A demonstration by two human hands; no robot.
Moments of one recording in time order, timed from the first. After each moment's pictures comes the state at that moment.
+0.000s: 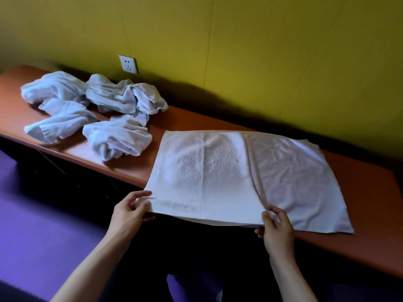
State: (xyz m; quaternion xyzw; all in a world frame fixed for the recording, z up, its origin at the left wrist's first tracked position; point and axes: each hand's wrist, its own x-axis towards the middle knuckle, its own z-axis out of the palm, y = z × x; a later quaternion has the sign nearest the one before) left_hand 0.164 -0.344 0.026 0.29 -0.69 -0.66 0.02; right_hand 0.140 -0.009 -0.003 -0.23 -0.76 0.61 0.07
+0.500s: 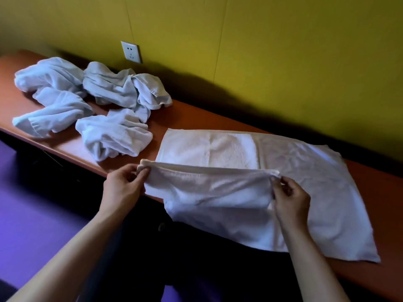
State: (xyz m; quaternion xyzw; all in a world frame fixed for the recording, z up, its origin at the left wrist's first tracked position) left_hand 0.079 -0.371 0.026 0.23 -0.82 -0.51 0.12; right_hand 0.017 -0.007 0.008 -0.13 -0.82 0.54 0.15
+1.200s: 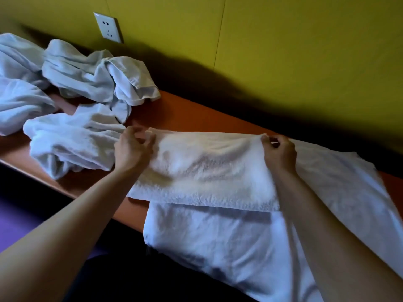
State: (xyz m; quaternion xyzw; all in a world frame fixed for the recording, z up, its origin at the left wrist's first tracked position) left_hand -0.120 -0.372 -0.035 0.30 -0.83 -0.46 0.12; right_hand -0.199 -0.040 -0.037 -0.13 -0.90 0.41 0.10
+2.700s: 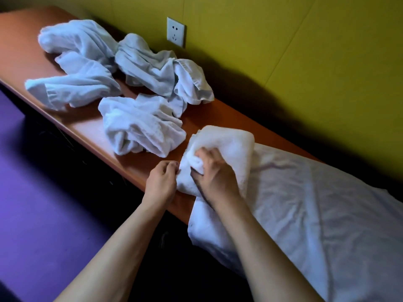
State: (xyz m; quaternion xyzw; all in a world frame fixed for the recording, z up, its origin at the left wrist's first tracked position) left_hand -0.005 -0.398 -0.055 0.35 -0.72 -0.59 0.07; right_hand -0.062 -0.273 -0.020 0.28 -0.93 0.23 0.03
